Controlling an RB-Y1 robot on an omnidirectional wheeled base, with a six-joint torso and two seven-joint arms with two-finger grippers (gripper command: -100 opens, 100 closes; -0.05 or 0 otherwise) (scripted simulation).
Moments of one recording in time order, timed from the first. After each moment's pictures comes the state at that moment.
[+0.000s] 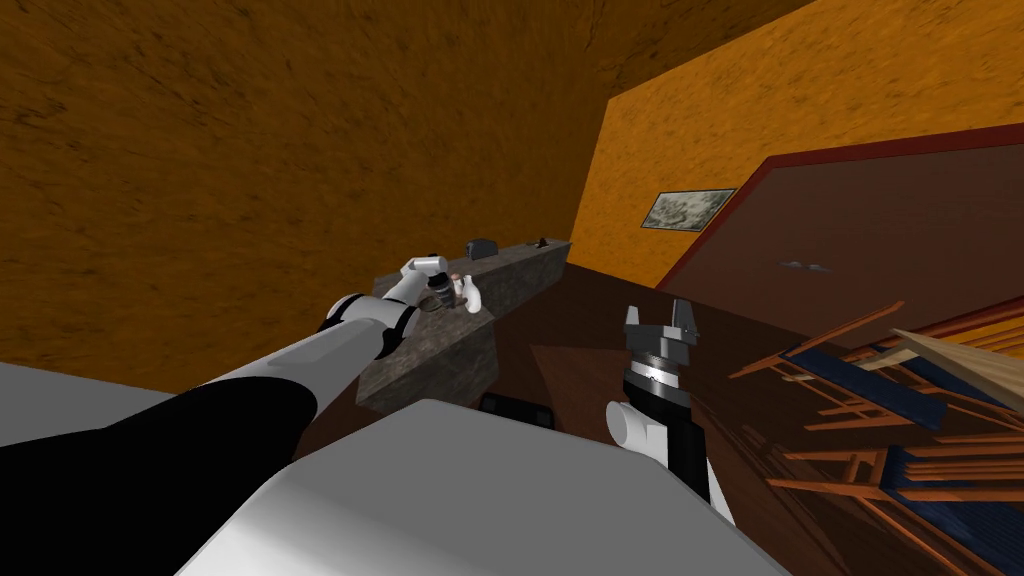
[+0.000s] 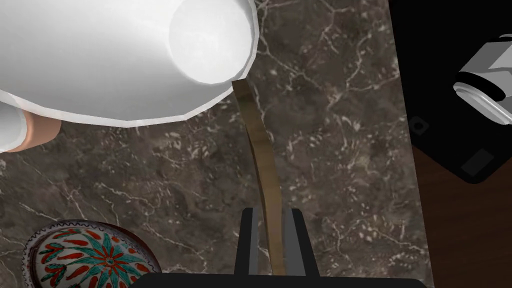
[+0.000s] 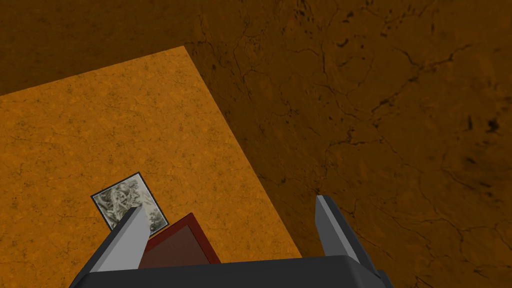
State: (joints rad) left arm -0.93 0.69 -0.01 -0.69 0.60 1.63 0.37; right arm 0.51 0.01 -0.02 -2.28 -0.10 -0.40 -0.10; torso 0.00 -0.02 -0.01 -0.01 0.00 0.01
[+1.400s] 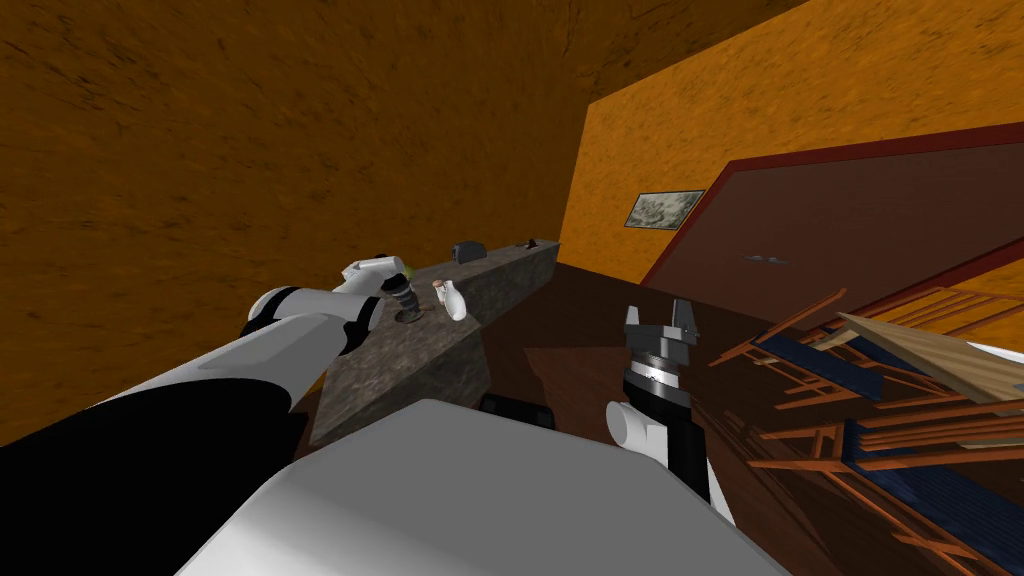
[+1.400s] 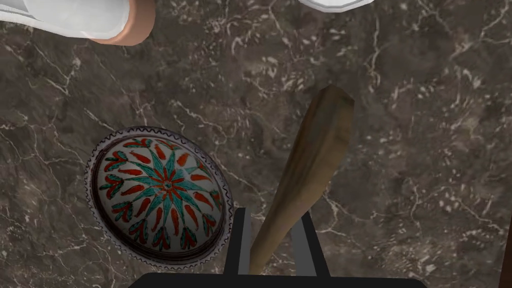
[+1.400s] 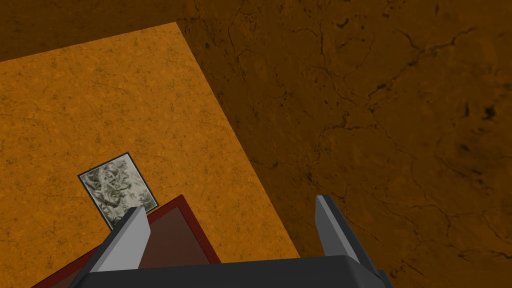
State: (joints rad) left arm -0.91 0.94 0.06 -0.40 0.61 1.48 0.24; right arm 0.51 0.01 -0.02 -2.28 -0.10 -0.40 -0.10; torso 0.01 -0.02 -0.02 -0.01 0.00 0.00
